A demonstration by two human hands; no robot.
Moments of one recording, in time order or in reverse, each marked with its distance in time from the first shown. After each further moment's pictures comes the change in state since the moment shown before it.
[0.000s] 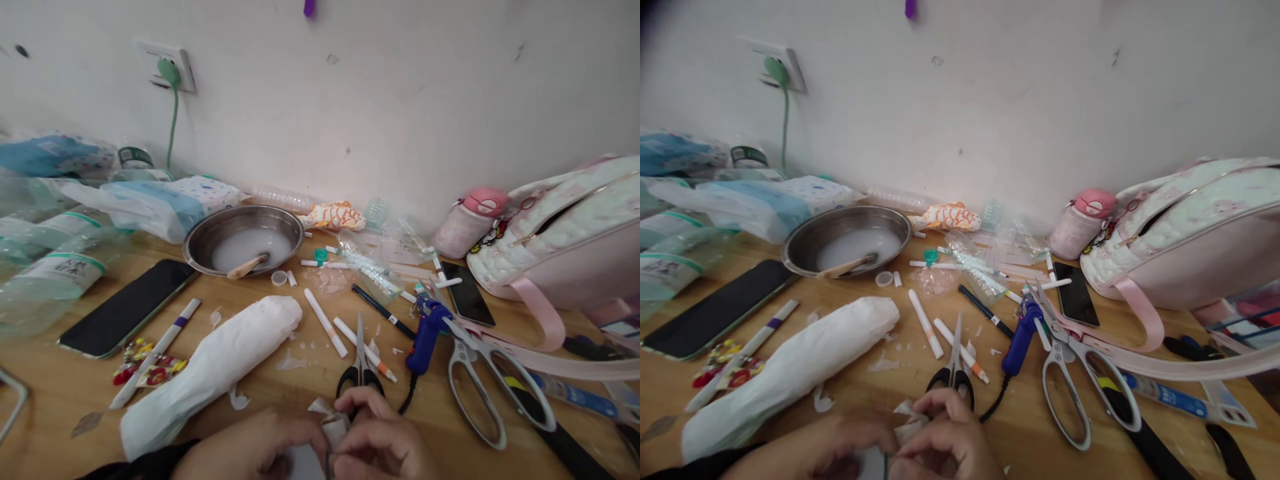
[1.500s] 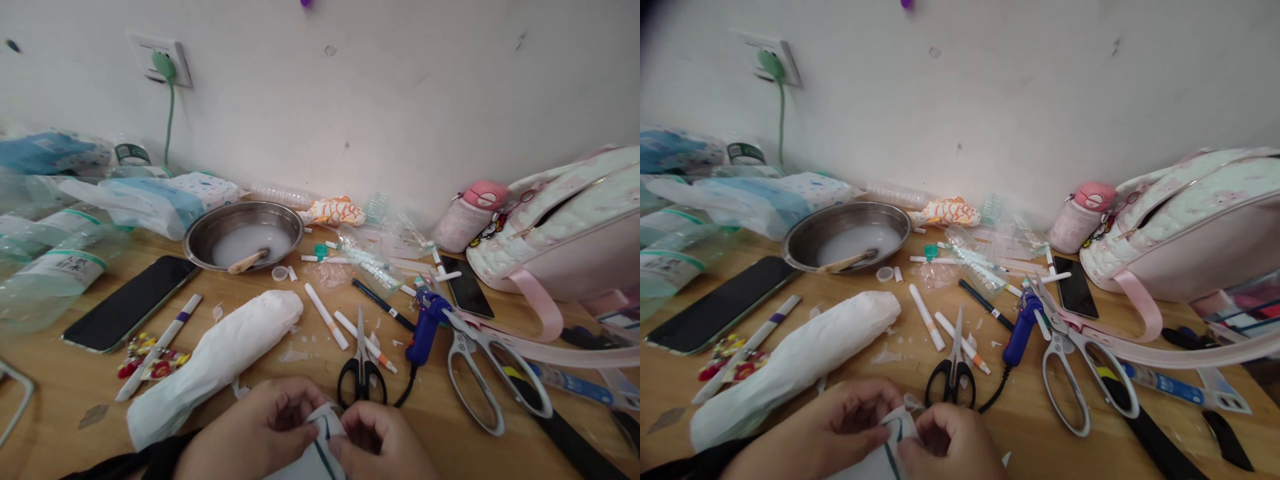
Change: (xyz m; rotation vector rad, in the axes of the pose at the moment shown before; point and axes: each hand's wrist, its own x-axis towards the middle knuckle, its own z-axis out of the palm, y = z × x) left_hand 0.017 -0.008 0.008 -0.237 0.121 -0.040; right_hand 0.005 -0.014 0.018 -0.374 0.098 0.360
